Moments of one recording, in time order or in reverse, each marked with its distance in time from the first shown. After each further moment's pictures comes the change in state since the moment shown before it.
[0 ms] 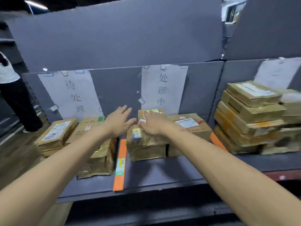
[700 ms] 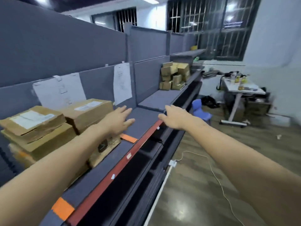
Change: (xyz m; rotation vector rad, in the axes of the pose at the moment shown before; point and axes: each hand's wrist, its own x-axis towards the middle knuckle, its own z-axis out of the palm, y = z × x) left_hand 0.064 0.645 0.088 -0.106 -0.151 1.001; right_hand -0.456 0.483 -0.140 -0.053 0.313 1.120
